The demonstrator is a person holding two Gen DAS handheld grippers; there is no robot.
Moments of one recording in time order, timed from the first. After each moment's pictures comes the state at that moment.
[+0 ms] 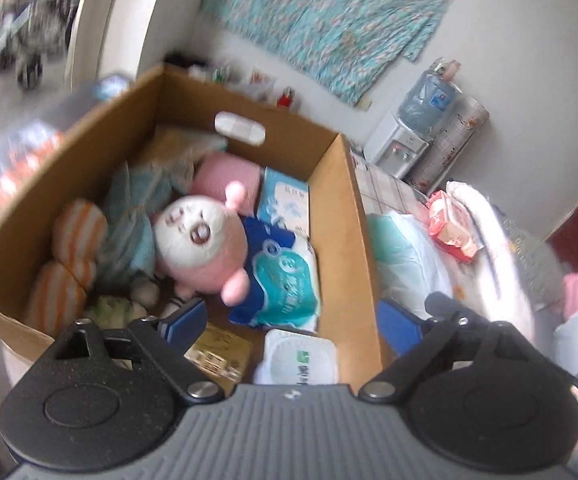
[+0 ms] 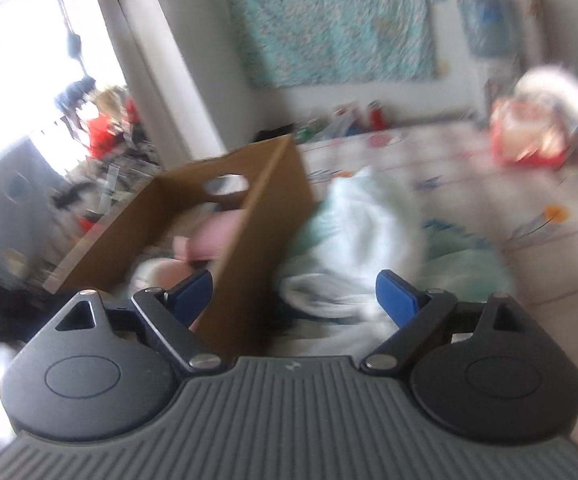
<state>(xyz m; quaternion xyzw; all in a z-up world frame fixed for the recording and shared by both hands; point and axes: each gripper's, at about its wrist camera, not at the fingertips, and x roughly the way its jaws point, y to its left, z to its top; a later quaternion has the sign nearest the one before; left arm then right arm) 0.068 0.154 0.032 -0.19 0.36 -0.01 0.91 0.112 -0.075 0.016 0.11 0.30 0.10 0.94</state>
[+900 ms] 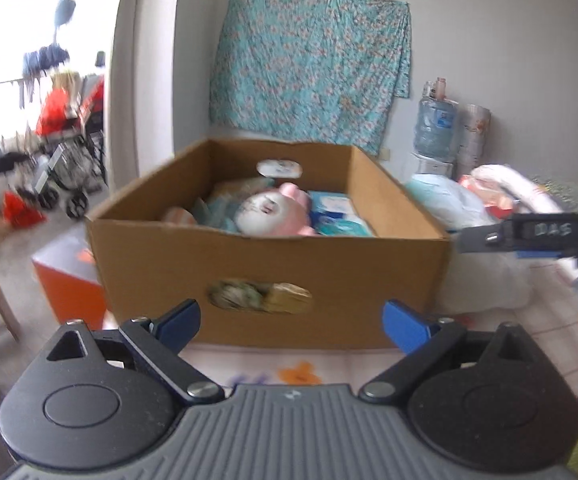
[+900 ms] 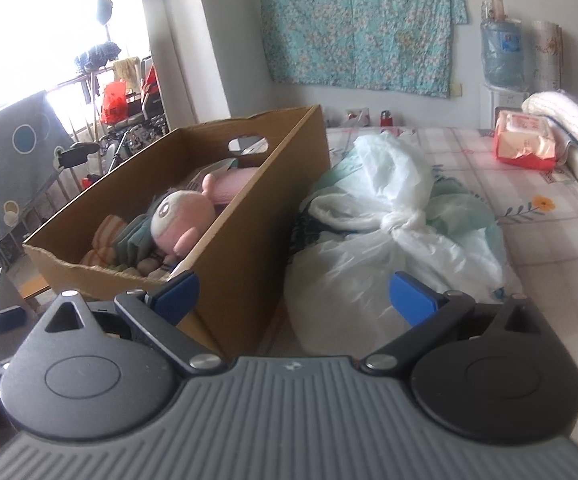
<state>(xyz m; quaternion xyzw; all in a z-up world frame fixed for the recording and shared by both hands) -0.077 0.134 -0.021 -0.05 0.25 0.04 0.97 0.037 -0.048 -0.005 0.07 0.30 0.14 0.94</state>
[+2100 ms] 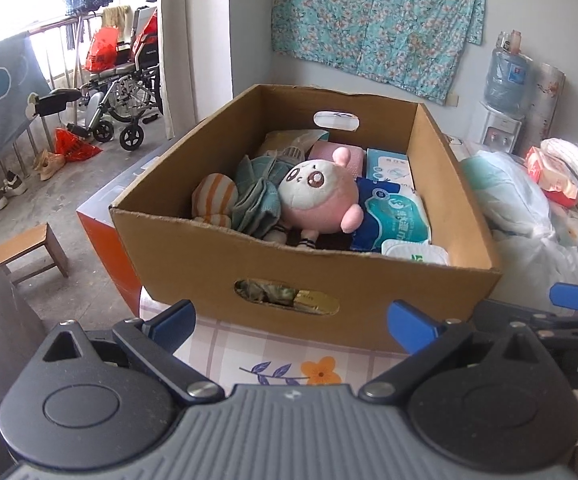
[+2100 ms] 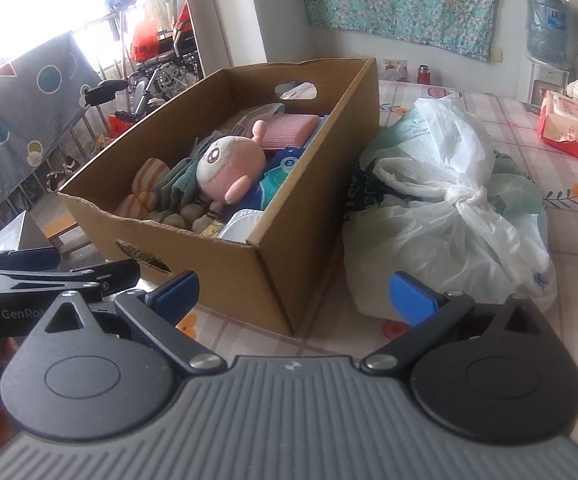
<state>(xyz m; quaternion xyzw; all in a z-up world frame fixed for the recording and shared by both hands) -0.027 0.125 0.013 -0.06 0.36 0.16 0.92 0.041 -0.018 0.013 0.03 0.38 0.19 0.90</state>
